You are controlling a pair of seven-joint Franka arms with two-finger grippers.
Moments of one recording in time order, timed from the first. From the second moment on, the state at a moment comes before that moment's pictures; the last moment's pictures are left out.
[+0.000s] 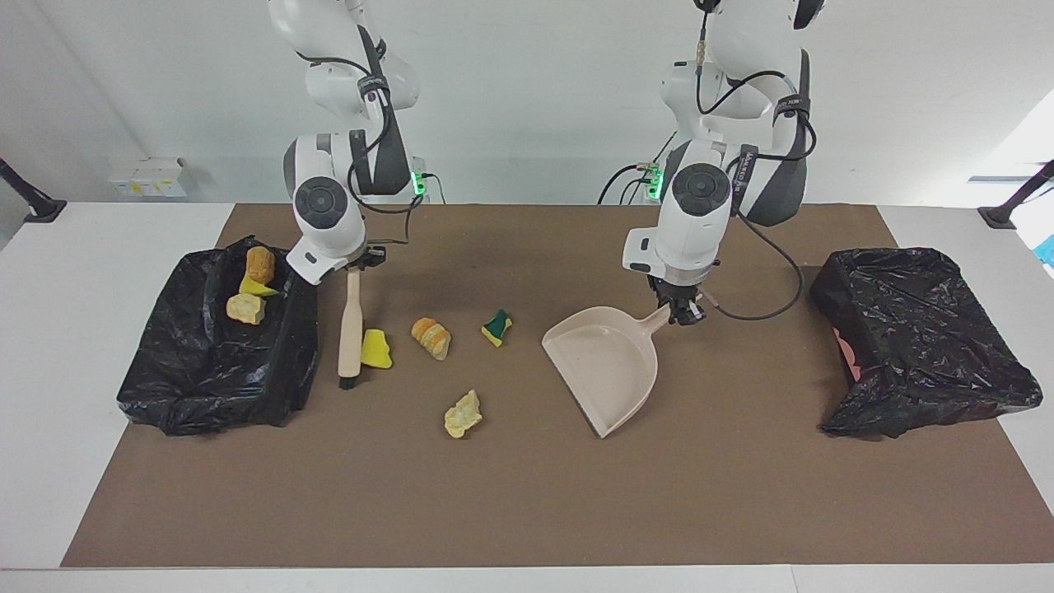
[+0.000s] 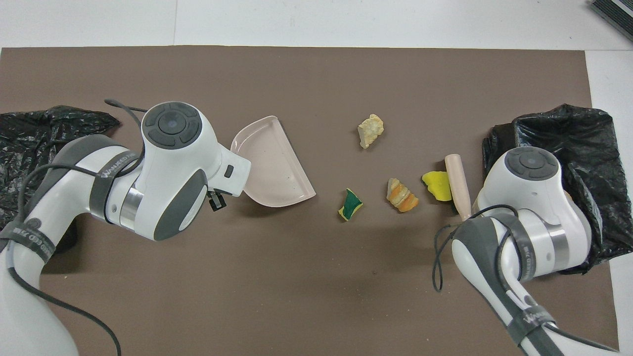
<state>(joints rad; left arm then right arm) -0.34 0.19 -0.11 -1.88 0.12 1.96 0.70 0.01 0.02 0.16 -2.20 -0.08 1.79 0.11</state>
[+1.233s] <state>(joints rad) -0.47 0.06 -0.11 -2.16 0.12 2.17 0.76 0.42 -0.01 0.17 -2.18 0.40 1.85 0.37</state>
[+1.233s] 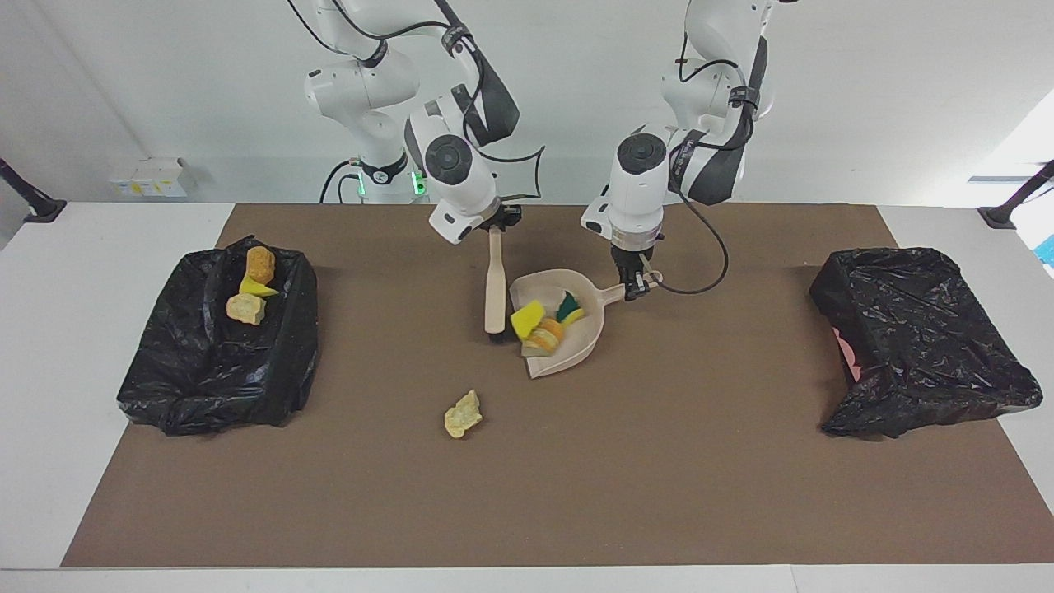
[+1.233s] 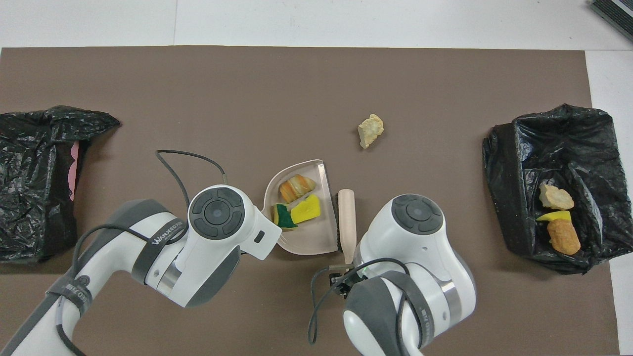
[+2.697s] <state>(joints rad) -0.48 0.07 -0.11 -2.16 0.09 2.21 0.54 0.14 0.30 0.15 -1.69 -0.14 1.79 0.12</state>
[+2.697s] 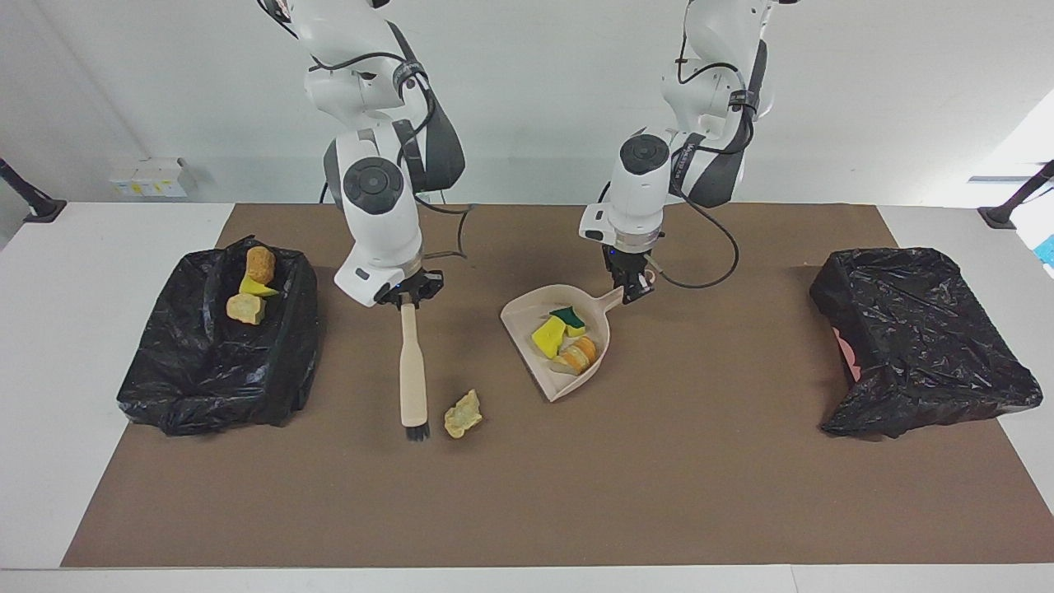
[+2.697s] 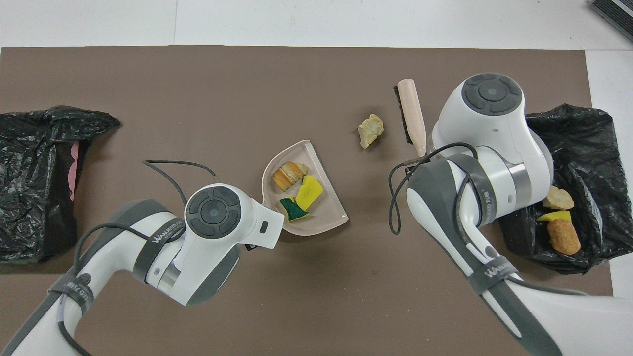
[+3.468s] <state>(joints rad) -0.48 0.07 -0.12 -2.16 0.09 2.21 0.41 0.21 0.56 0.19 -1.47 -0.15 1.69 0.04</state>
